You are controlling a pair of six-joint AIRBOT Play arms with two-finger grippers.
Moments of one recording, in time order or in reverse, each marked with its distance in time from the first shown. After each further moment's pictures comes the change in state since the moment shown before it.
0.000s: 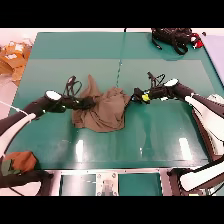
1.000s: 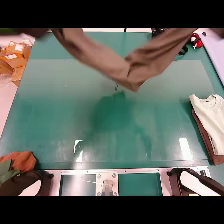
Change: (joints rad) left arm 0.092 0.380 0.934 0.492 -0.513 -0.204; right arm -0.395 0.623 0.504 -0.009 0.241 0.027
